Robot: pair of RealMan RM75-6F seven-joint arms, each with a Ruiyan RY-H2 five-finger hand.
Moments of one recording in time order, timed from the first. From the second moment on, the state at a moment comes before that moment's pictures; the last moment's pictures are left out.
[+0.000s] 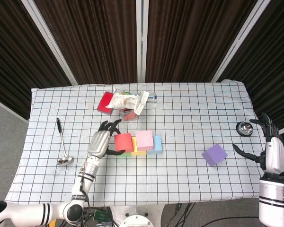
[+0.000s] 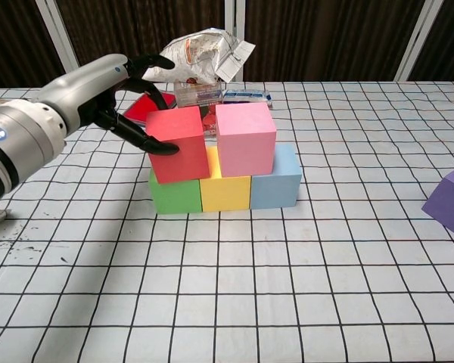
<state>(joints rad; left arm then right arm) -0.60 -1.76 -0.28 -1.69 1.05 1.21 0.32 0.14 -1.15 0.28 -1.96 -1.27 1.54 0.18</state>
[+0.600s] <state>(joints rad) -0.61 -1.76 -0.28 -1.68 1.05 1.21 0.31 0.14 -1.15 0.28 -1.94 -1.27 1.52 0.20</state>
